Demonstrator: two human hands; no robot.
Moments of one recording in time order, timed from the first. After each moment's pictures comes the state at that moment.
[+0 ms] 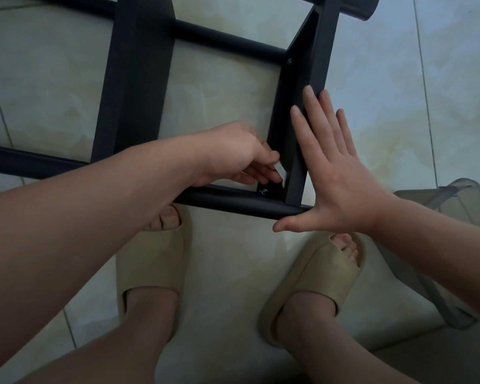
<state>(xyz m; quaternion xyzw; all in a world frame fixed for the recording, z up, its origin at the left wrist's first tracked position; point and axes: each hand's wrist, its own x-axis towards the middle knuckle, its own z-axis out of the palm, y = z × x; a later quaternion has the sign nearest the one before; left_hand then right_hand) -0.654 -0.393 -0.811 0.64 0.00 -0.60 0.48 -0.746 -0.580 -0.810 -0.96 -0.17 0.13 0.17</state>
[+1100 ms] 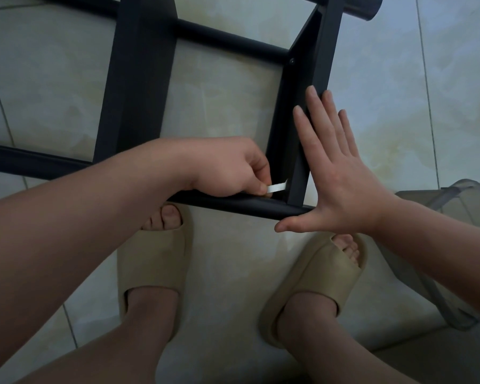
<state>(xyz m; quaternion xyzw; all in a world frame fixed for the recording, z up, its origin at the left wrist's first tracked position) -0.652 -0.377 -0.807 0.70 -0.21 -0.60 0.31 -0.747 -0.580 -0.809 -0.96 -0.17 0.14 0.17</state>
